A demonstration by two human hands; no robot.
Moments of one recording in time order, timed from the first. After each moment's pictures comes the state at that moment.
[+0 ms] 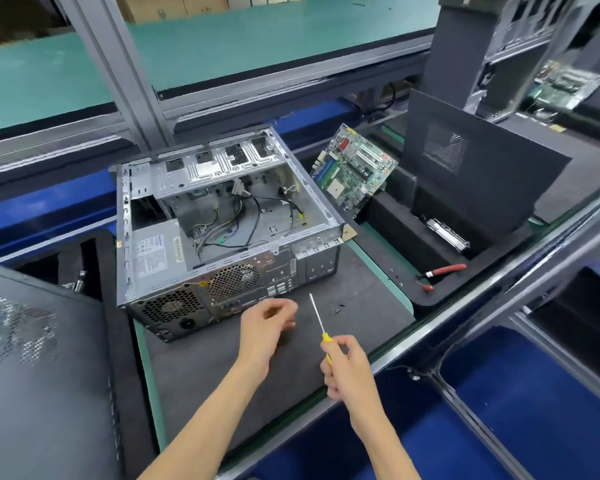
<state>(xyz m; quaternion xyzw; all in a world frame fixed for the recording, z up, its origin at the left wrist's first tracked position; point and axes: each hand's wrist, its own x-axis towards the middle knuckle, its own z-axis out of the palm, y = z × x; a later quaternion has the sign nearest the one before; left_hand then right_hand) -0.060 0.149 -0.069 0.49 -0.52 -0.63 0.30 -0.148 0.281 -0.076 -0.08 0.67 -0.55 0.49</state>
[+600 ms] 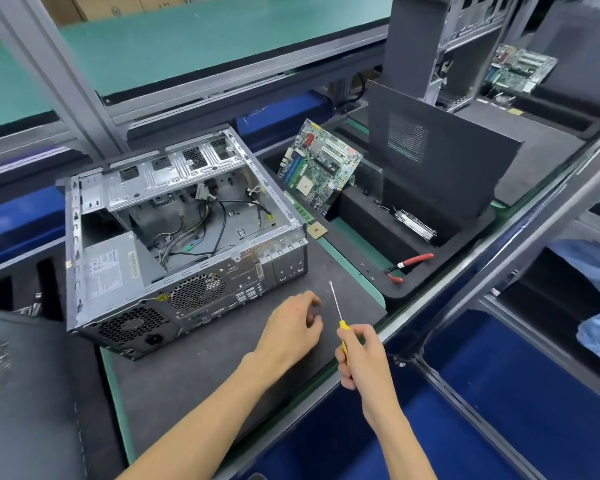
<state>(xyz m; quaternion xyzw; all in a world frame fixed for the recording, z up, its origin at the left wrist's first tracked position) -0.126 0.173 -0.062 0.30 -0.90 -0.30 0.09 -0.198 0.309 -0.064 -0.03 0.67 -0.61 0.42</state>
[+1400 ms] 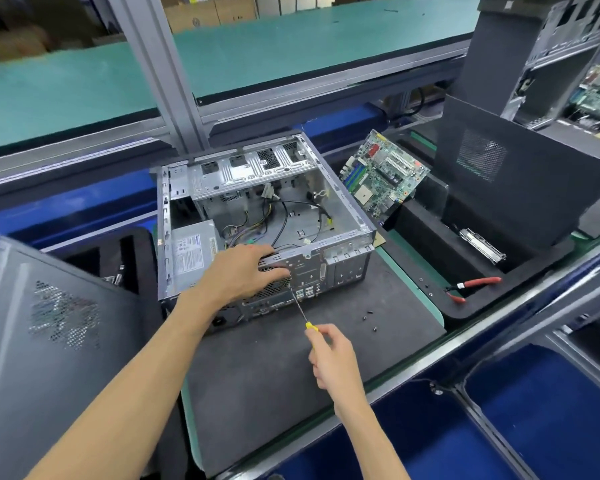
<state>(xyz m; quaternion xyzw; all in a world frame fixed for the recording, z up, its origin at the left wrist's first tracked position) -0.019 0.036 0.019 0.39 -0.91 -0.11 0.03 -0.113 0.232 -0.061 -0.16 0.68 -0.54 0.48</state>
